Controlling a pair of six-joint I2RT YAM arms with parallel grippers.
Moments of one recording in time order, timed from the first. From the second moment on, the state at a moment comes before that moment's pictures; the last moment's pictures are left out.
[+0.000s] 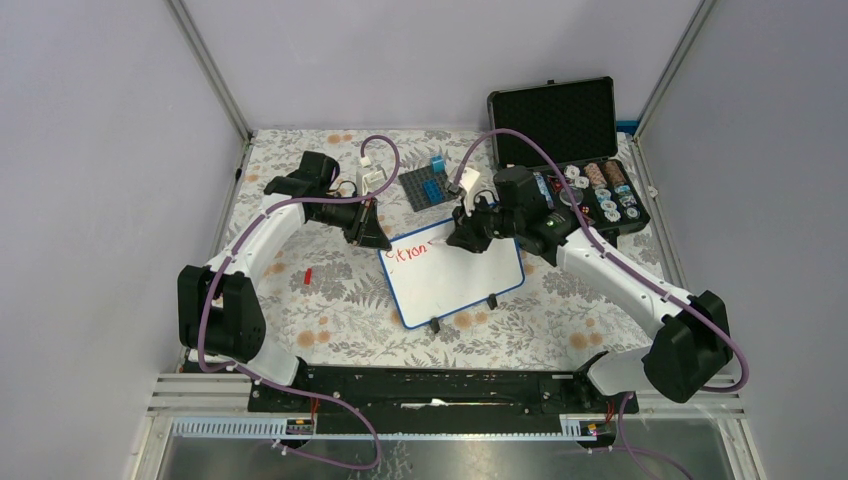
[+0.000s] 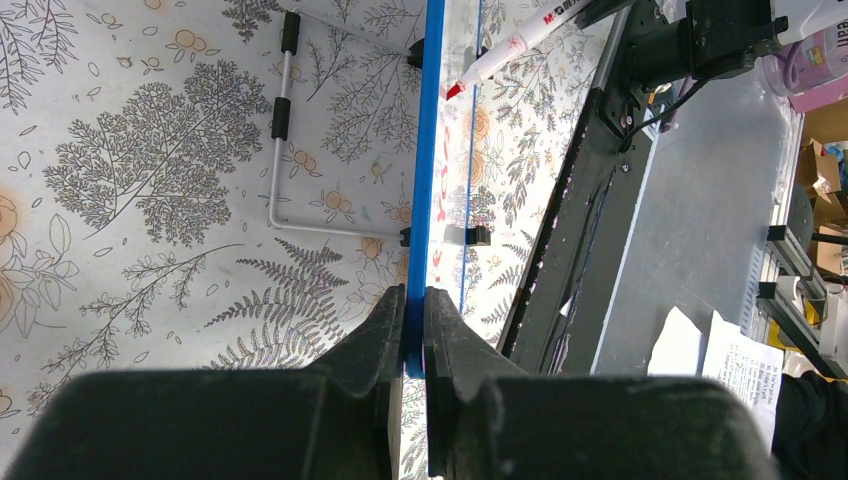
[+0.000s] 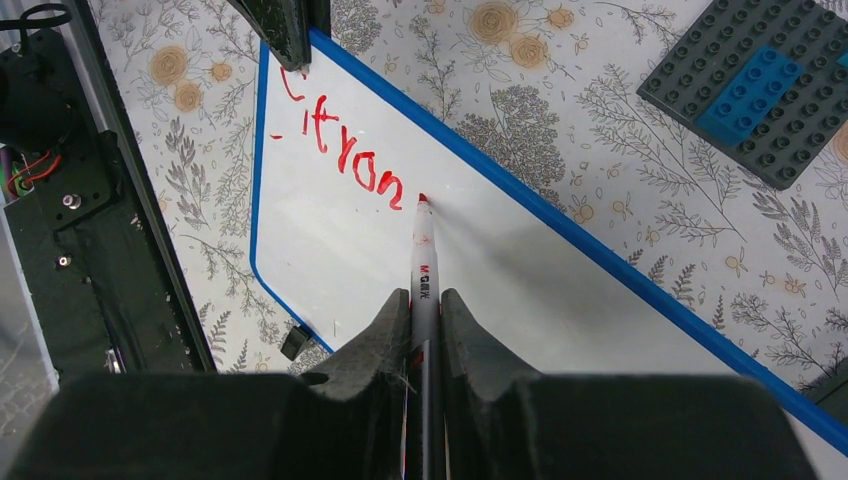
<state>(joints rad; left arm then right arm) -0.22 1.54 1.25 -0.85 0.99 0.37 0.62 1.38 1.12 -0.37 -0.48 -0.17</state>
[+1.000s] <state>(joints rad) -0.22 1.54 1.25 -0.85 0.99 0.37 0.63 1.35 1.08 -0.37 -0.45 -0.20</state>
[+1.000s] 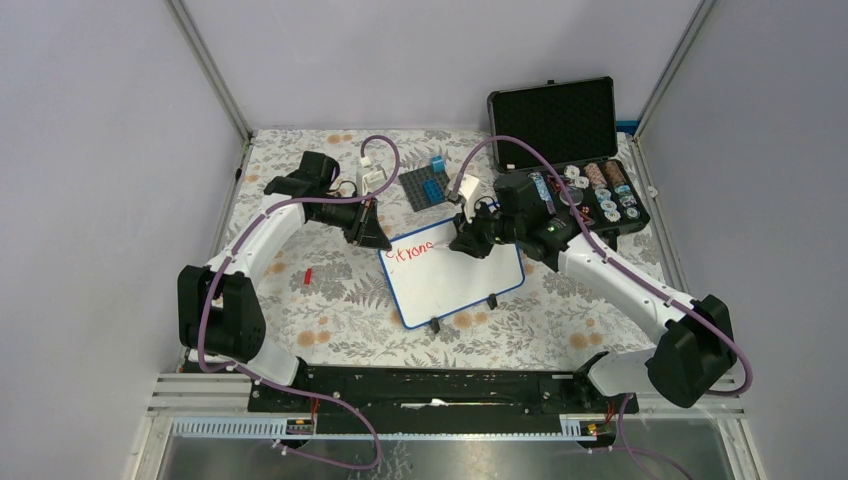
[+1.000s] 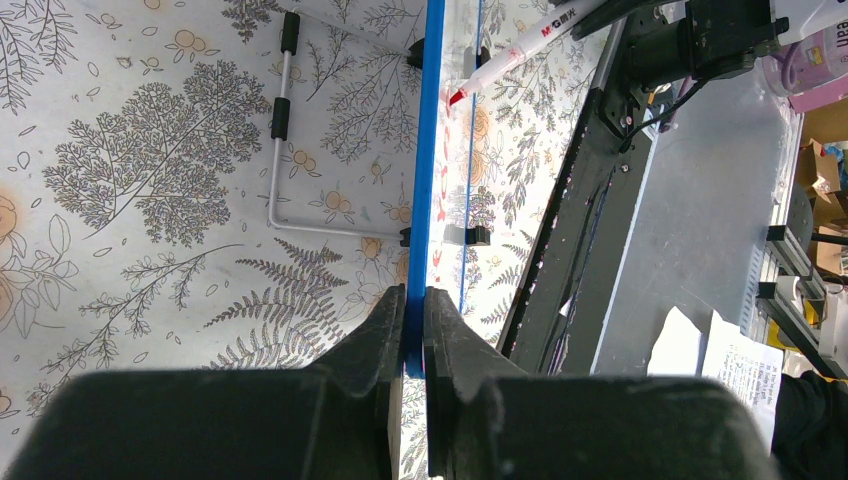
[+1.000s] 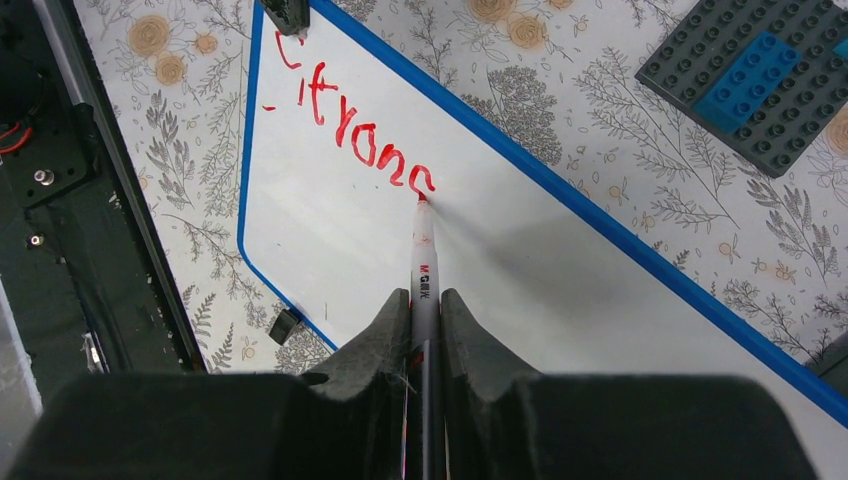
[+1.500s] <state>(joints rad) -0.22 1.54 1.25 -0.85 0.99 0.37 0.63 1.35 1.09 -0.38 -0.43 -0.21</state>
